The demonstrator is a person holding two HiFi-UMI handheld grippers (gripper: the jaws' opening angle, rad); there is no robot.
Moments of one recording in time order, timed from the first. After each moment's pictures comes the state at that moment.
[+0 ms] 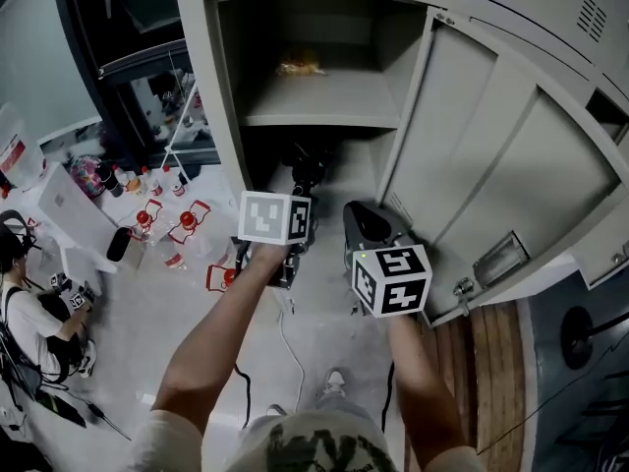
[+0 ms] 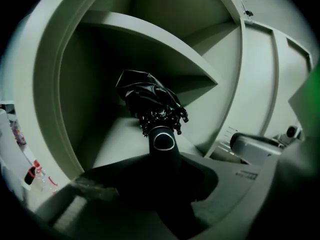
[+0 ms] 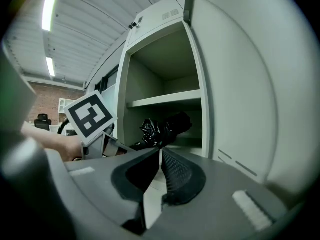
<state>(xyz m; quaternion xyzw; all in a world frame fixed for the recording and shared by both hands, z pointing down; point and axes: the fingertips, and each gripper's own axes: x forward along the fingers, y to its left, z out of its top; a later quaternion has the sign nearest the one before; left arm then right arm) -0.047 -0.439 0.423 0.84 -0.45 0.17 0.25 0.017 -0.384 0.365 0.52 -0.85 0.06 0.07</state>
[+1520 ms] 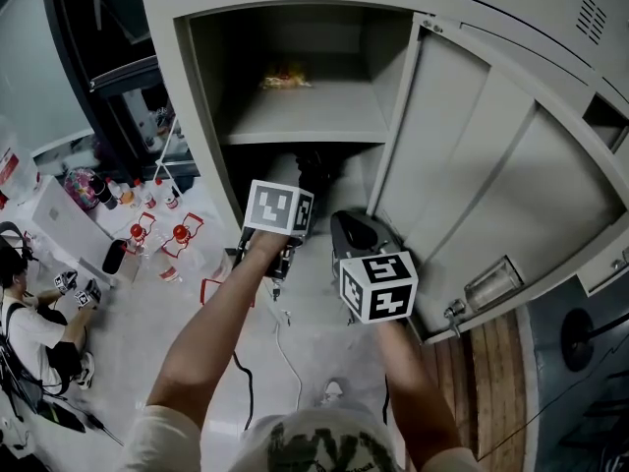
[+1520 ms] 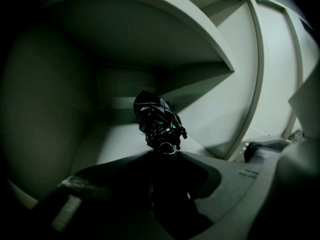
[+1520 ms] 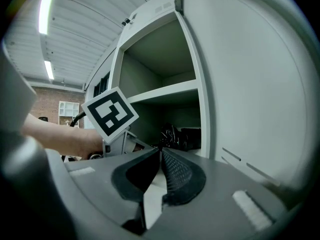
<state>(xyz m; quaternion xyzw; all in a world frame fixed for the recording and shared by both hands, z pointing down) -0.029 -0.492 0.430 0.84 -0.45 0.23 0.22 0.019 -0.410 0.377 0.52 -0.85 0.07 0.06</state>
